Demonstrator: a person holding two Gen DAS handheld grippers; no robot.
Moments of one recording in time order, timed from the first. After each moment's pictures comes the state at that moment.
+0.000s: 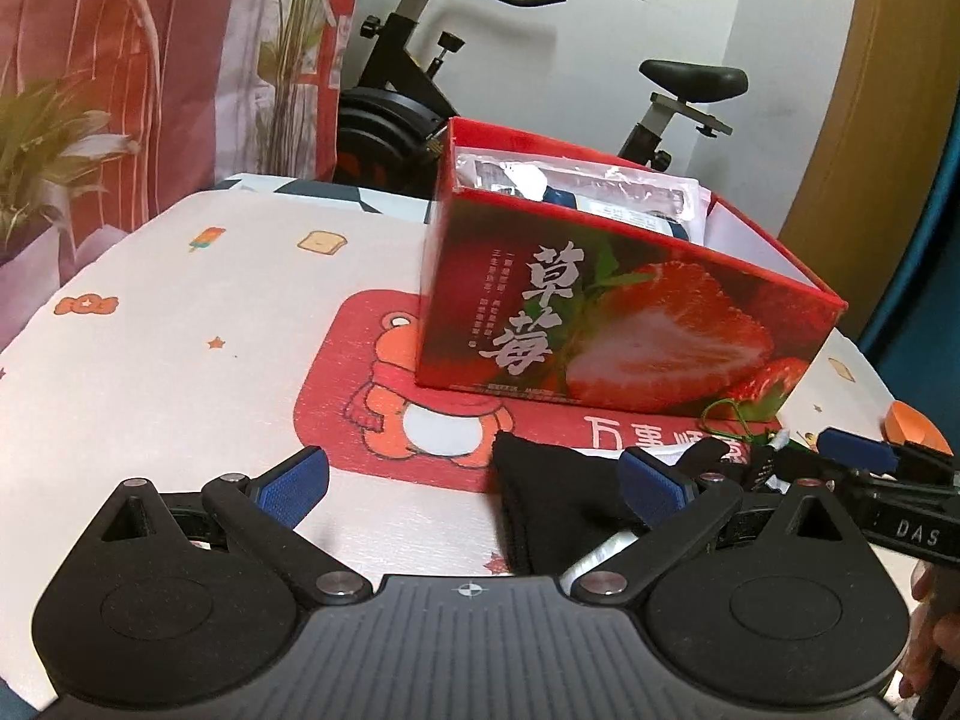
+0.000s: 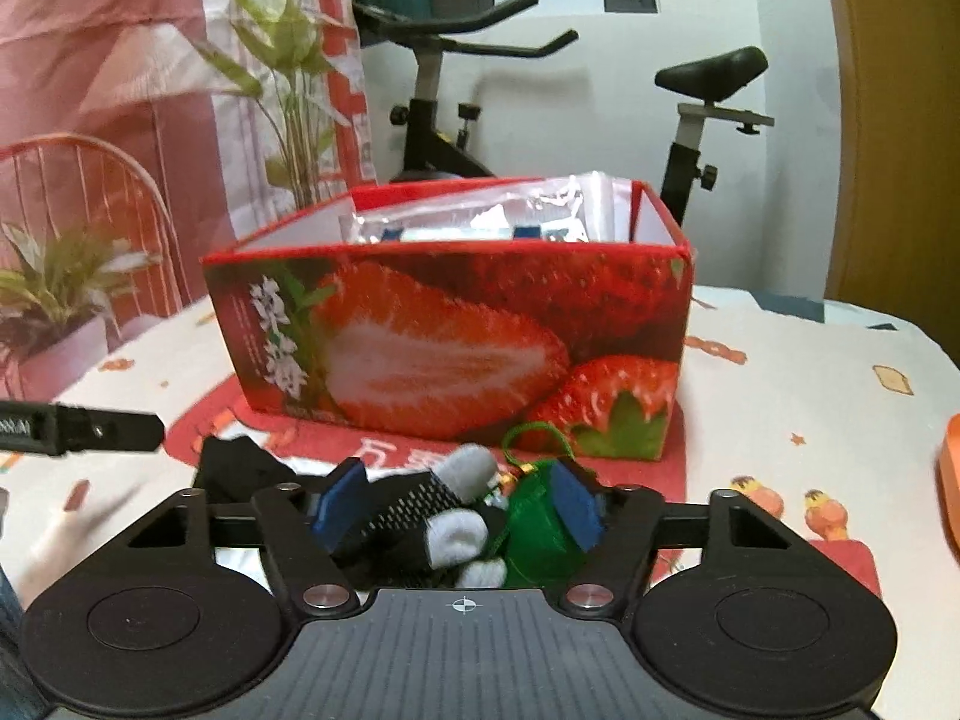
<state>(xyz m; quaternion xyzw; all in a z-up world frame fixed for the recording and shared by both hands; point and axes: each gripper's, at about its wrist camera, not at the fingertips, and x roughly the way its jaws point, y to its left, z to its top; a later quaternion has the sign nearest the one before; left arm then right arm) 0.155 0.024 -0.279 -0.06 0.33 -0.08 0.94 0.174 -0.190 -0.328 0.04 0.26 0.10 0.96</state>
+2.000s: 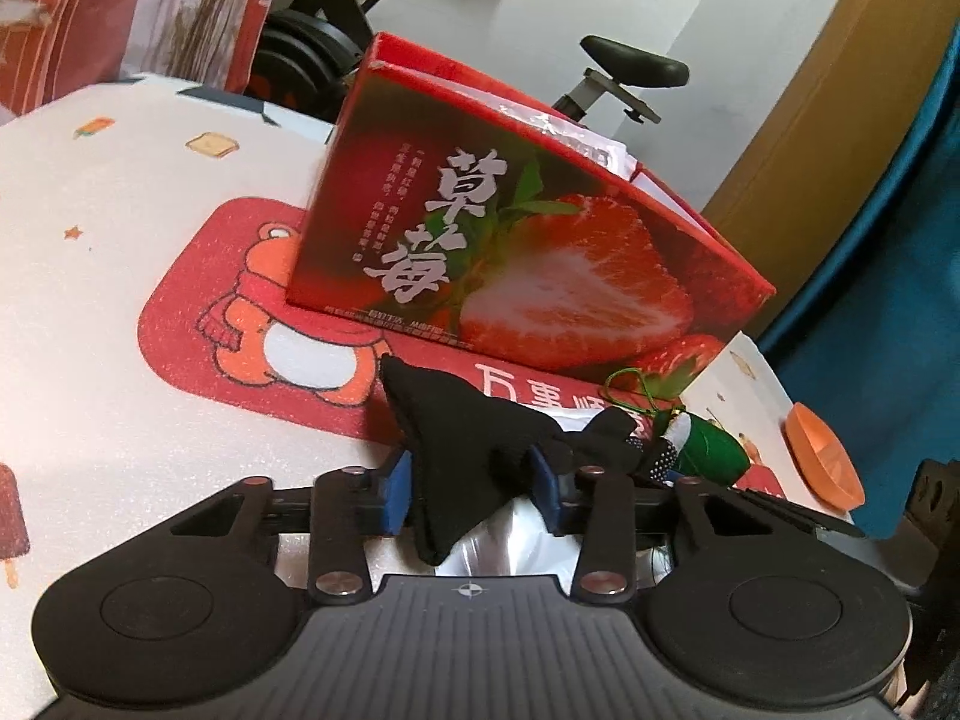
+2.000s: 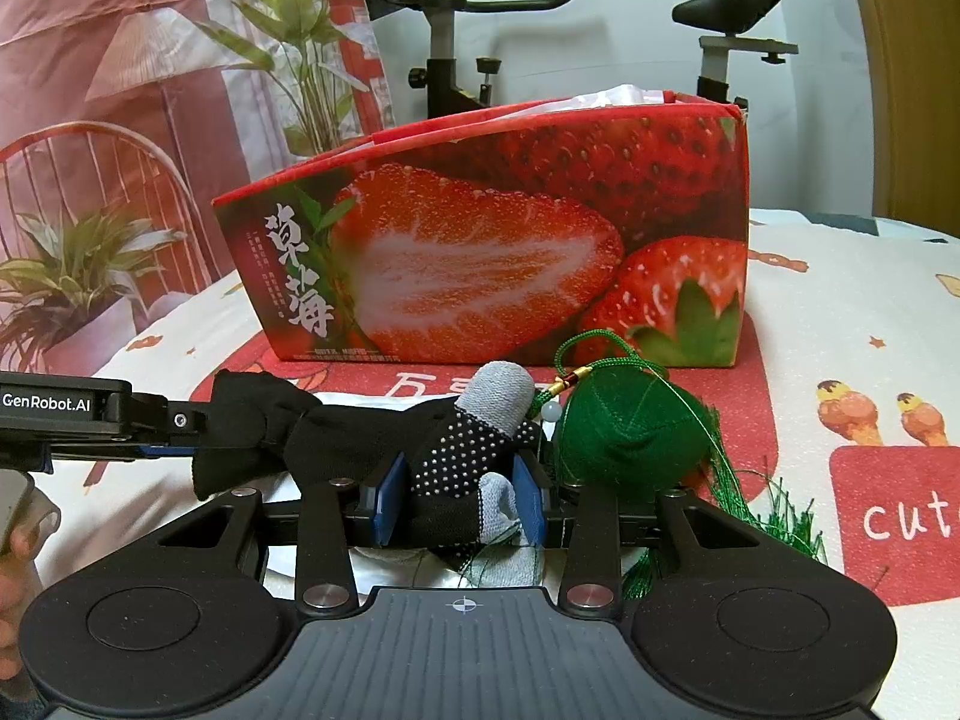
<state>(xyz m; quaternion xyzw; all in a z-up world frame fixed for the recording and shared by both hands) 0.174 0.009 -0.324 -0.14 0.35 -0.19 0.90 0.184 -0.181 -0.373 0.09 0.29 0.14 0.94</state>
